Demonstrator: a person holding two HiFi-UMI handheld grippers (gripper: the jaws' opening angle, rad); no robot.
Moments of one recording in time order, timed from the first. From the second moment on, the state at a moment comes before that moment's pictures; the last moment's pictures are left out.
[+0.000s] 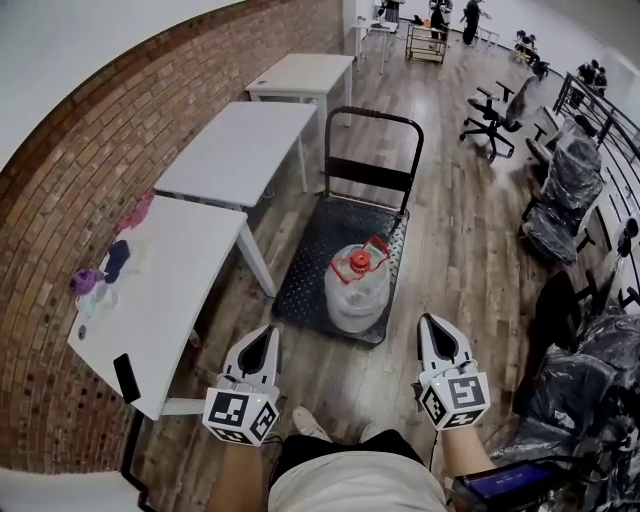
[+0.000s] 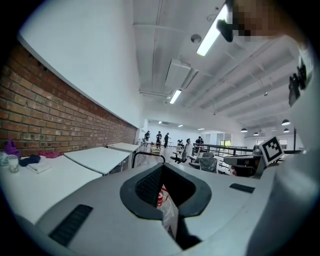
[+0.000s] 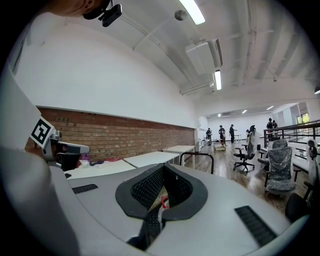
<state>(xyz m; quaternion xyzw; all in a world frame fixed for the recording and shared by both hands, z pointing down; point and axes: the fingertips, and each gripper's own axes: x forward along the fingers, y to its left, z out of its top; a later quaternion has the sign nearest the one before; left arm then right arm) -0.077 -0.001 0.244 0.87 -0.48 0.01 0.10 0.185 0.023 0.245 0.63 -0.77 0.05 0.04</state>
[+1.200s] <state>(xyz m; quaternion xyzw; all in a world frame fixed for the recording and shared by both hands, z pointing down) -0.072 0.024 0.228 0.89 -0.45 0.00 0.07 0.150 0.055 0.227 0.62 -0.78 0.03 0.08</state>
